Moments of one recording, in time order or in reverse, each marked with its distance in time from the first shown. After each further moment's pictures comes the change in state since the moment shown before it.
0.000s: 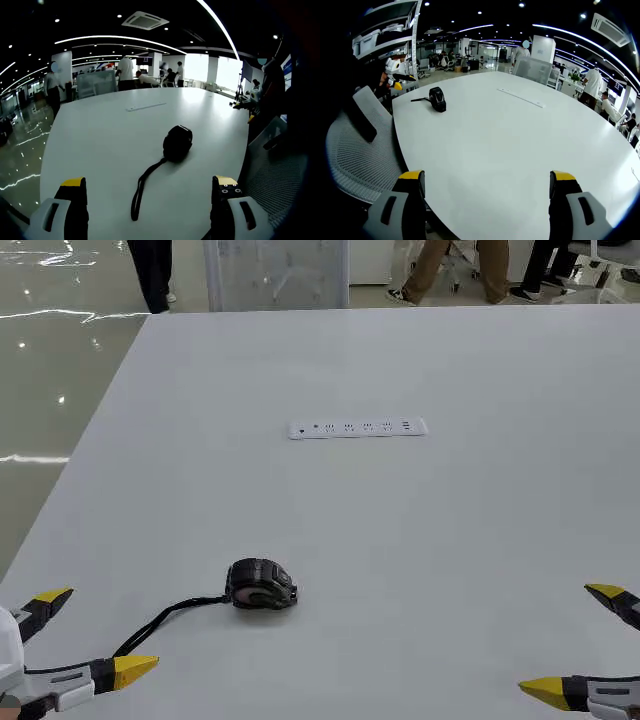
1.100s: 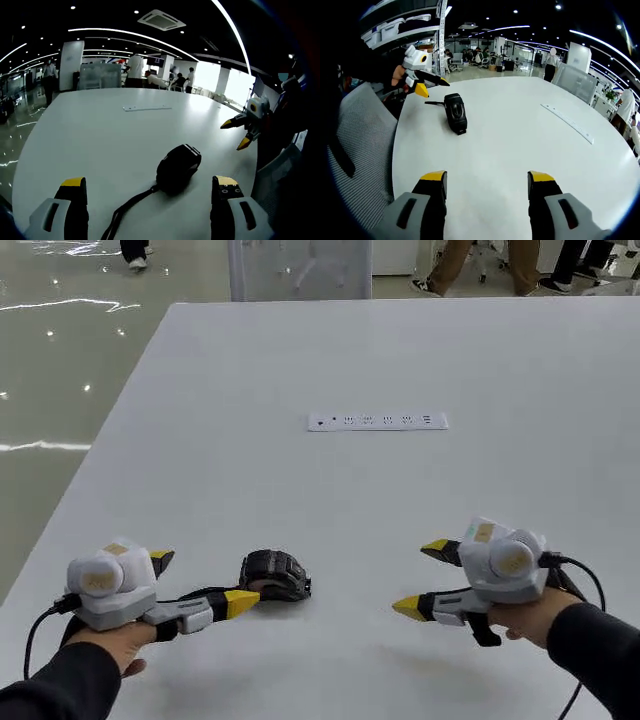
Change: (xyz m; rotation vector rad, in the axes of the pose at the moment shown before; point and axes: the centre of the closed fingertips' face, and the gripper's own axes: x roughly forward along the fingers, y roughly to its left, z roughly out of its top) left arm 0.085 -0.017 0.021 -0.136 -0.014 0.030; right arm 0.137 0.056 0.073 -0.213 0.004 0.243
